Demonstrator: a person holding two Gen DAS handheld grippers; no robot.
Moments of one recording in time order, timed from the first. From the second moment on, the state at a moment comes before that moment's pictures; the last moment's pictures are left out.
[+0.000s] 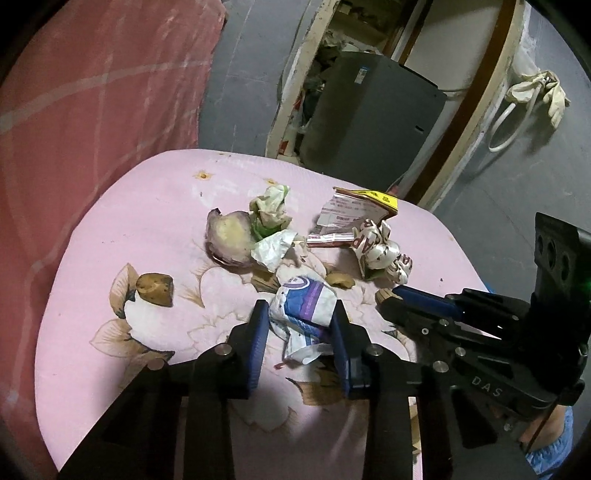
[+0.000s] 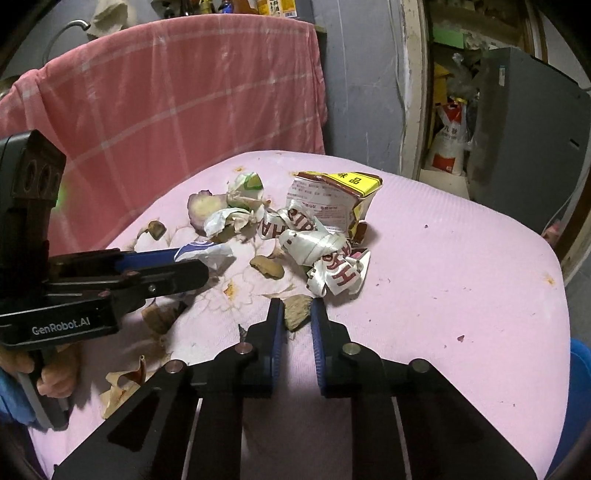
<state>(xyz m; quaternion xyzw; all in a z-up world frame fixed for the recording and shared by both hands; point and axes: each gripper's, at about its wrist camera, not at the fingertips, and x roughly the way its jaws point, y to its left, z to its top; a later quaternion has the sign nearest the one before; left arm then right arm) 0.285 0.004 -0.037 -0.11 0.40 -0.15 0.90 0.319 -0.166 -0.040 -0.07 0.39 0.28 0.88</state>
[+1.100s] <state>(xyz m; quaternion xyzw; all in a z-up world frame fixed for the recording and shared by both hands) 0.231 -0.177 0.074 -0.07 0.13 -0.27 0.95 0.194 -0.340 0.089 -0.01 0.03 0.05 1.00</state>
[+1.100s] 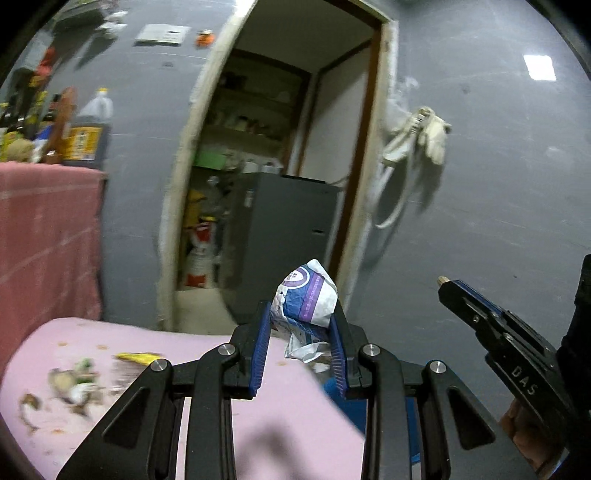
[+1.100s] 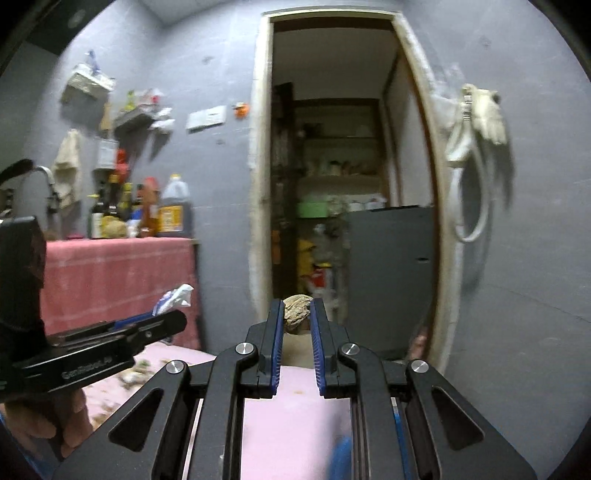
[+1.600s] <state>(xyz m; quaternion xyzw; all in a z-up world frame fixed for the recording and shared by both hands) 0.283 -0.297 0.027 -0.06 0.25 -0.34 0.90 0.206 -0.445 0.048 0.05 0.12 -0.05 0.99</state>
